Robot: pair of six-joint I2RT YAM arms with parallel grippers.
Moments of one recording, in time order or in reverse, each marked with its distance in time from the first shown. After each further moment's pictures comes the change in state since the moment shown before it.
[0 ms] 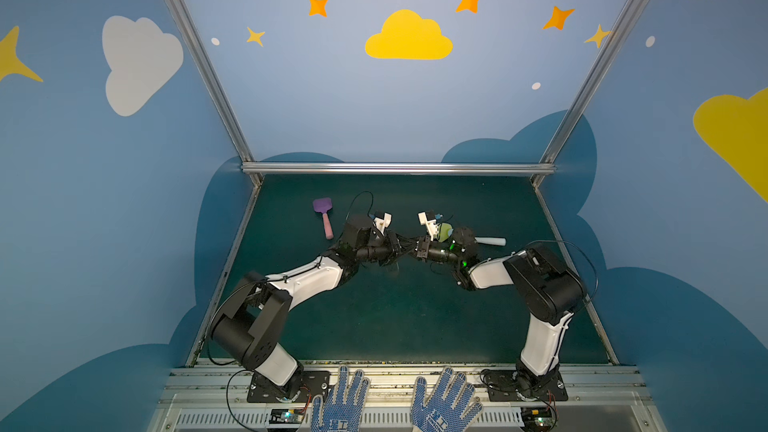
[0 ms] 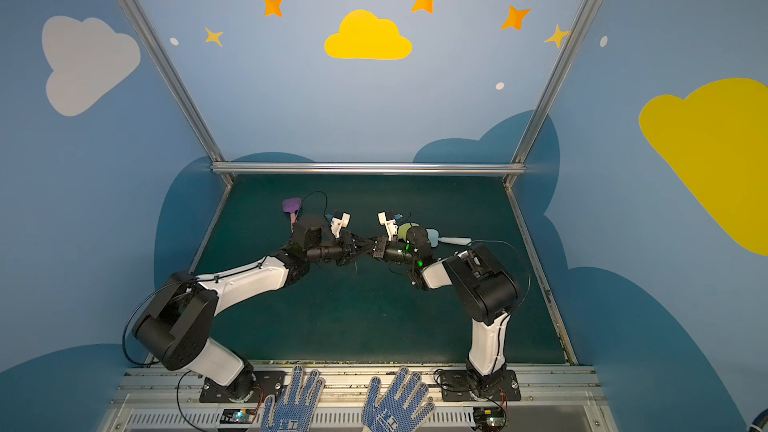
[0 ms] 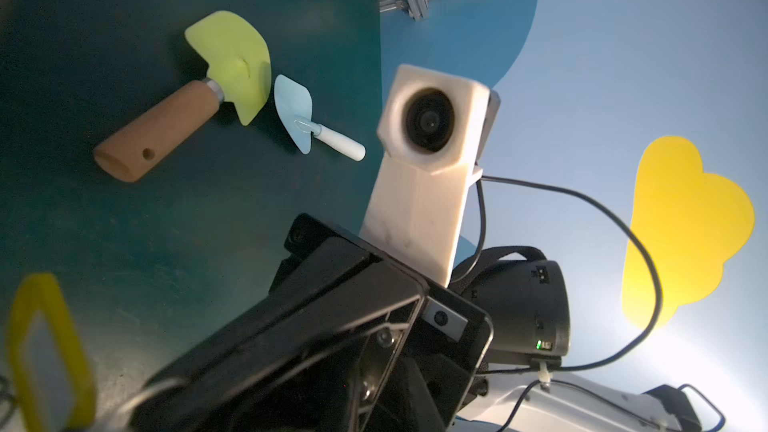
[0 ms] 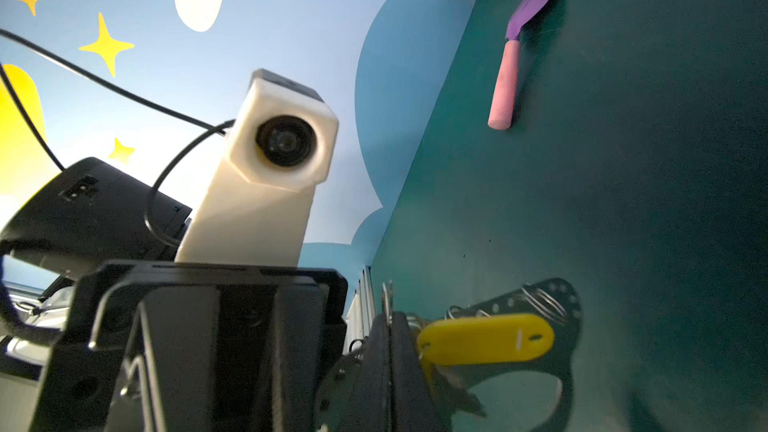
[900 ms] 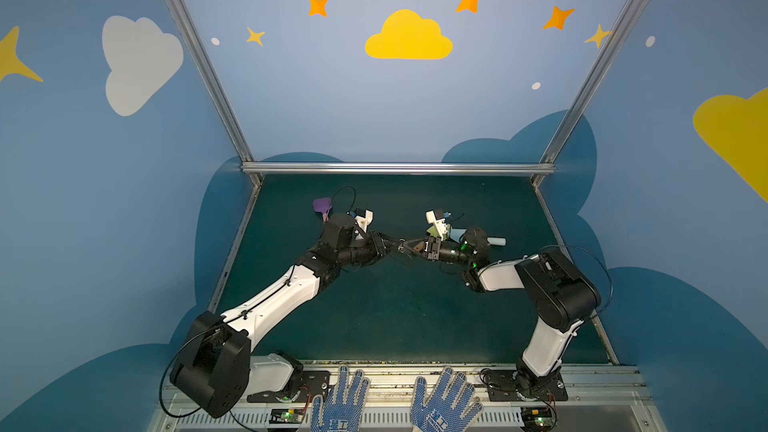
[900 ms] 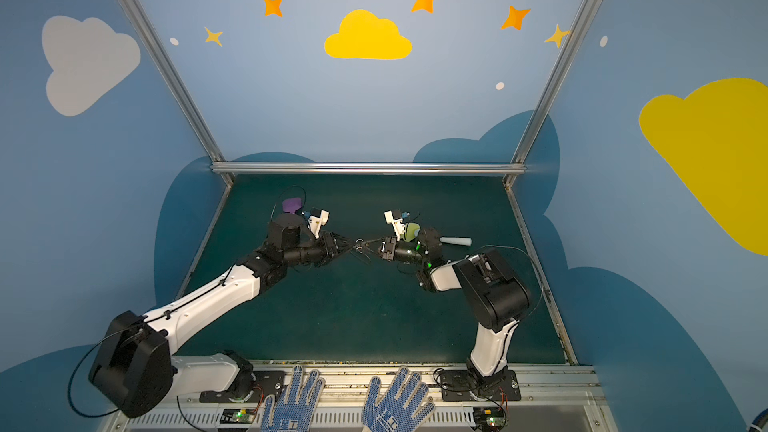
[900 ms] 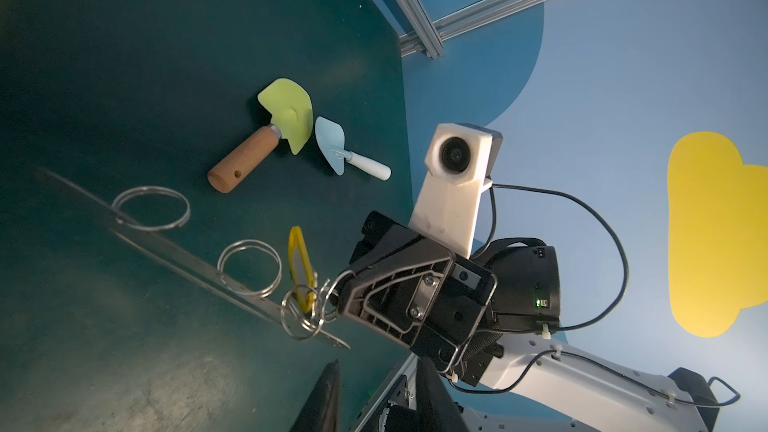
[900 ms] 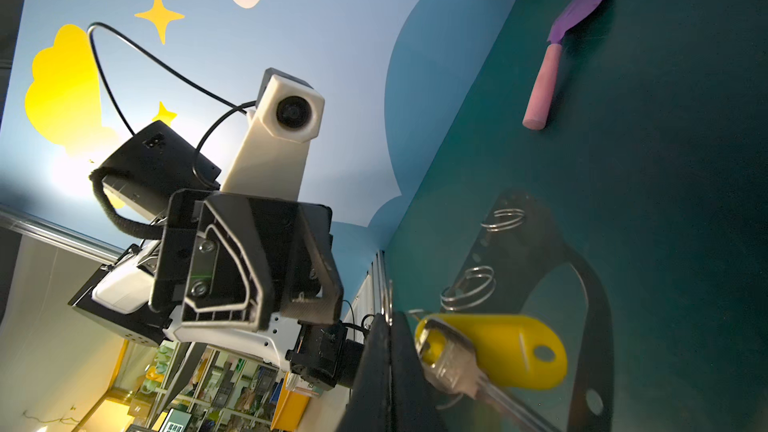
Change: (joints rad) left arm 0.060 -0.259 -0.020 -0.322 -0.094 0.168; right arm -0.047 -0.080 -0.064 0.073 -0.123 -0.008
